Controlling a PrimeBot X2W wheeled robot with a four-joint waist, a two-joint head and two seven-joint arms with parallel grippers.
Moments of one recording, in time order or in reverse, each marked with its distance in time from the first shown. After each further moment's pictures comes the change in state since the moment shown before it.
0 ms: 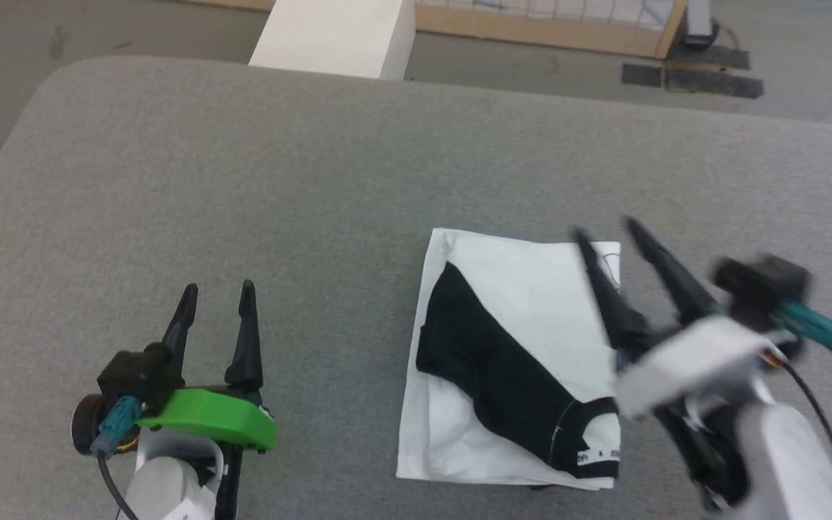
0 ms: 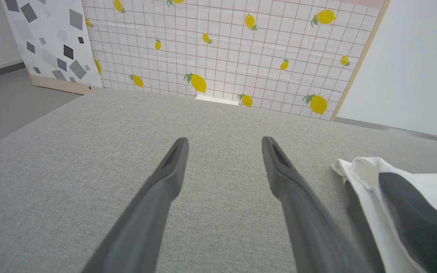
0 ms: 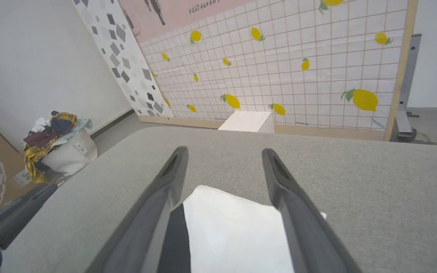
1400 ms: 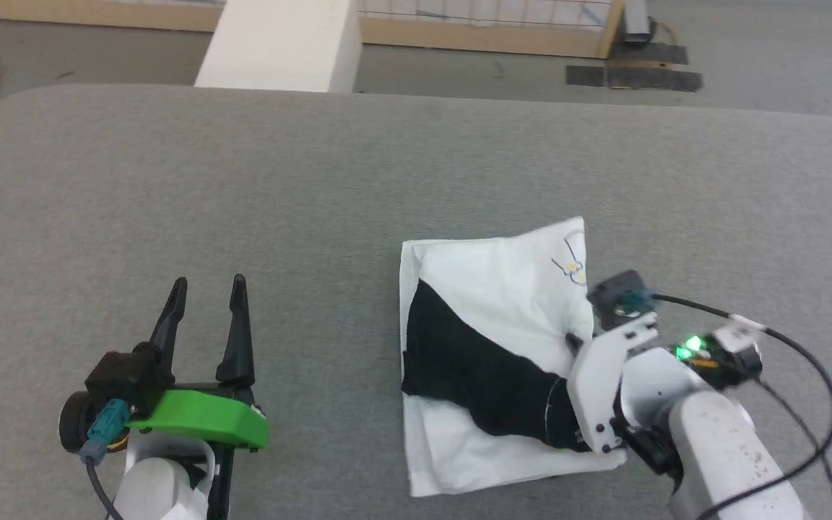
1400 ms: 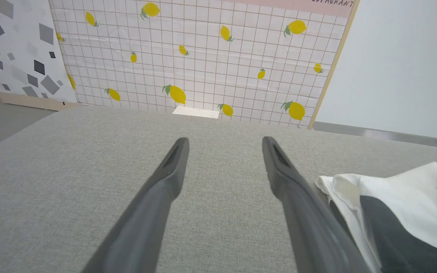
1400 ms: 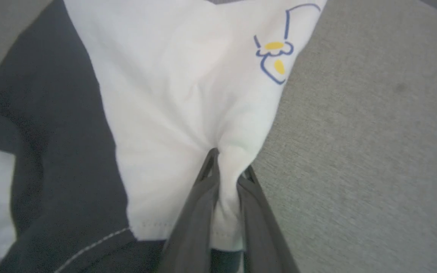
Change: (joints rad) left arm 0.013 0.000 0.017 -0.047 0.017 -0.011 0.000; right arm -0.079 -0.011 0.048 0.295 -0.307 0.000 0.457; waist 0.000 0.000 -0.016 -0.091
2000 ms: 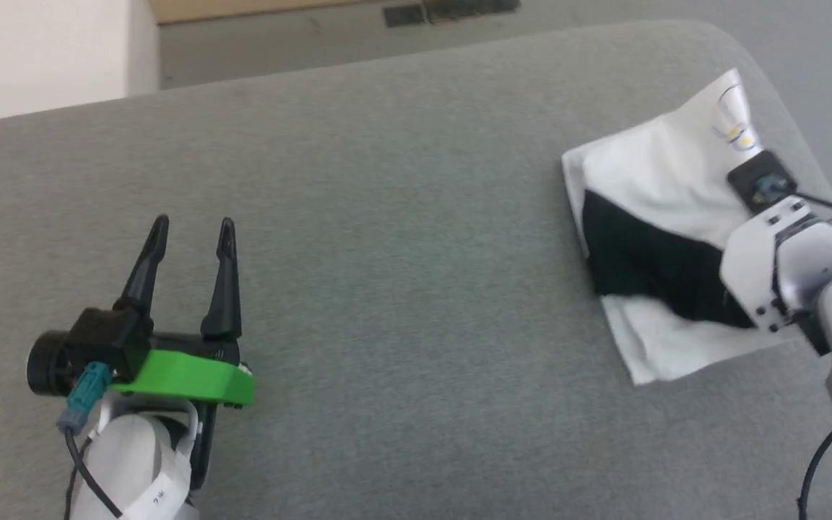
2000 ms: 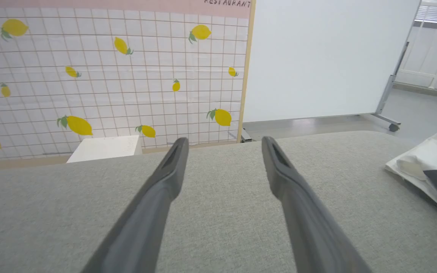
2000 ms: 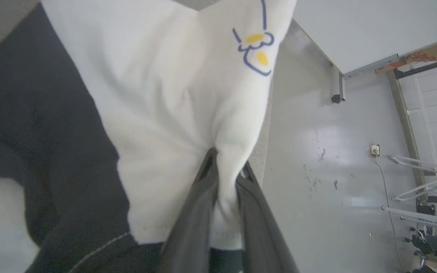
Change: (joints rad) left arm -0.065 0.054 -0.023 -0.091 0.037 0.000 0.002; right arm -0.269 -0.375 0.065 0.054 -0.156 0.000 -0.002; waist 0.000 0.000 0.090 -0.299
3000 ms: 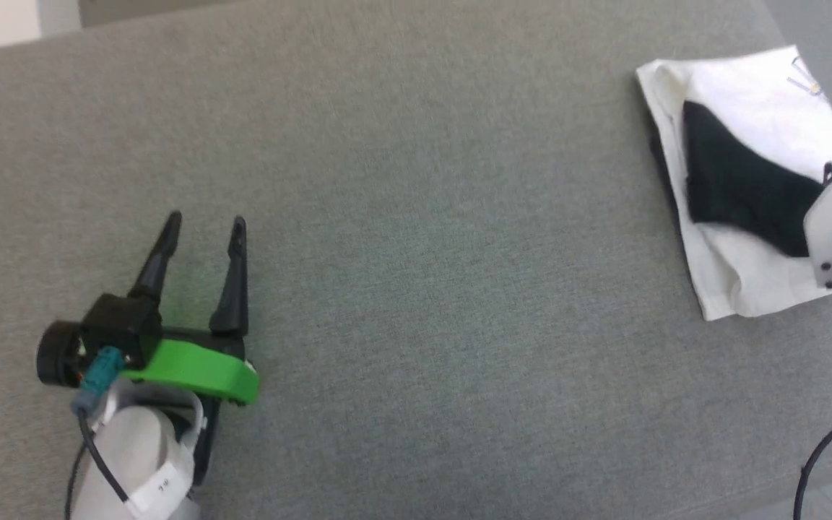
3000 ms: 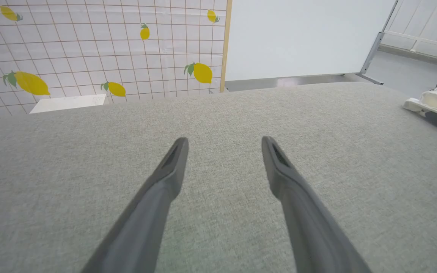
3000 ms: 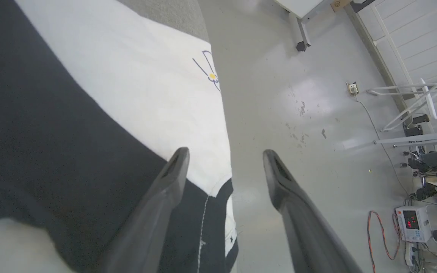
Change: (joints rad) left arm -0.040 0.049 -0.051 0.044 -0.012 0.002 0.027; right arm -0.132 0.164 -0.507 0.334 -0.317 0.000 -0.336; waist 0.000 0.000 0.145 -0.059
